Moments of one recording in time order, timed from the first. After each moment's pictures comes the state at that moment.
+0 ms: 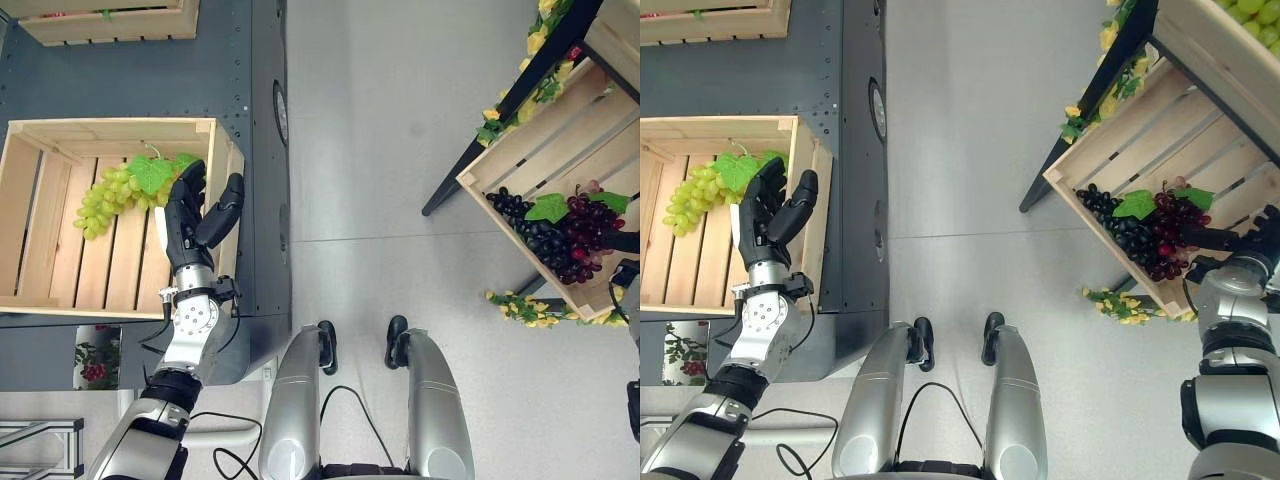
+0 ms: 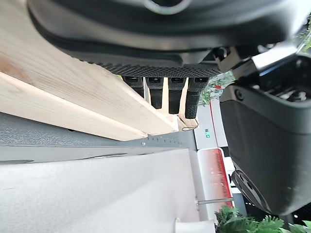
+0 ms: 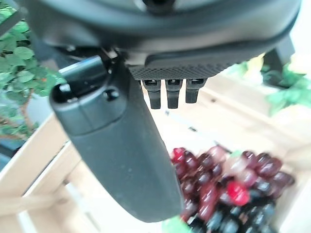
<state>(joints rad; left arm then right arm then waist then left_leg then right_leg) -0.39 0.49 -0.23 0.59 -0.49 -0.51 0.42 -0.65 -0.83 0.08 1.00 0.59 -0.04 -0.40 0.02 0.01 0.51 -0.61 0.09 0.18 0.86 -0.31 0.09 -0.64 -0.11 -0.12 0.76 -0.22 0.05</state>
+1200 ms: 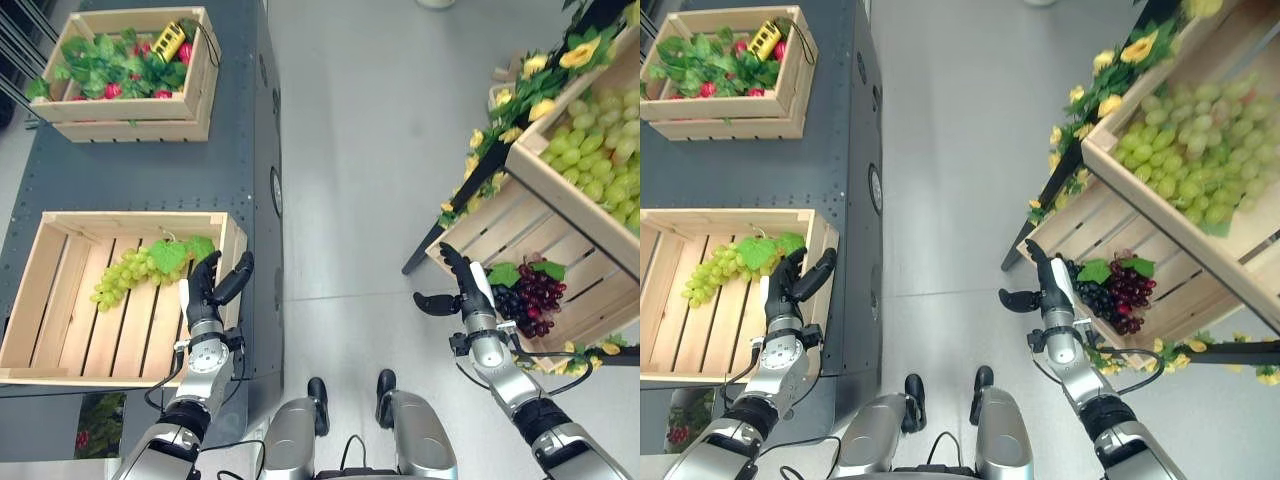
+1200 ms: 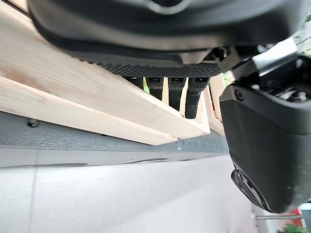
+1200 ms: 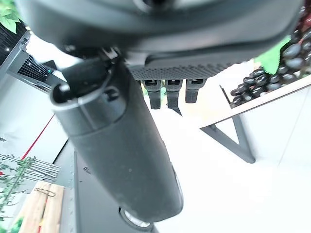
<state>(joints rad) -0.27 0.40 -0.26 0.81 -0.45 -0.33 0.41 -0.25 -0.42 0.38 0.59 0.04 -0.21 -0.35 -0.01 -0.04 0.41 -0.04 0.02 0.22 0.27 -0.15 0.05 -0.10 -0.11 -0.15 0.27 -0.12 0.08</state>
